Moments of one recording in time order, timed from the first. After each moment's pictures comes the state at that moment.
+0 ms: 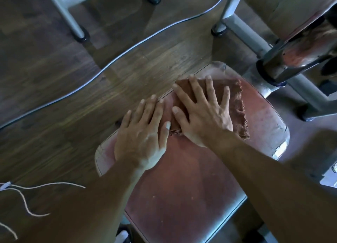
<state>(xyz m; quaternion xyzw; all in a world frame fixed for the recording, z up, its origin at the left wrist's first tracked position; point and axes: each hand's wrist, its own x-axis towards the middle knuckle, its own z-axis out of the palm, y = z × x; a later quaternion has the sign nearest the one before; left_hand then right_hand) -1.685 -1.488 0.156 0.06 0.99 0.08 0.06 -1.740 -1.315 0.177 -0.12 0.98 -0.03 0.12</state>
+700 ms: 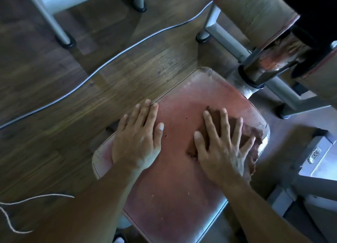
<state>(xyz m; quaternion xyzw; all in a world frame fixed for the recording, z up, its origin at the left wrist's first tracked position) -1.685 -1.490 0.154 0.06 0.99 0.13 0.05 -1.651 -1.289 0.181 0.13 0.98 -0.10 0.11</state>
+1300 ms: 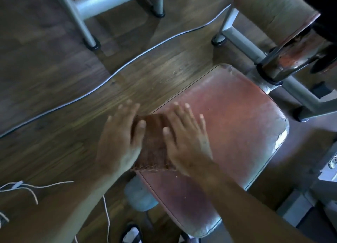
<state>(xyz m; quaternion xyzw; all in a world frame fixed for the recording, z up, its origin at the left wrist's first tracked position) -1.644 -1.579 0.182 0.00 0.94 0.33 -0.06 -1.643 -1.400 0.194 -0.07 0.96 -0.24 0.07</state>
